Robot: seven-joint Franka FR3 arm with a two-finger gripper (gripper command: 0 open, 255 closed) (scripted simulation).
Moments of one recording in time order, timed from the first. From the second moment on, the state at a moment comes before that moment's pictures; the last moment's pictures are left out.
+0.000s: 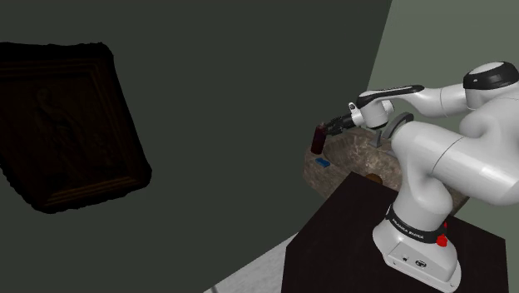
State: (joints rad) arm 1.19 -1.25 -2.07 -1.93 -0.04 2.70 -1.79
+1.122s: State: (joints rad) arm 1.13 -1.13 -1.98 -1.98 -0.01 2.65 -1.71
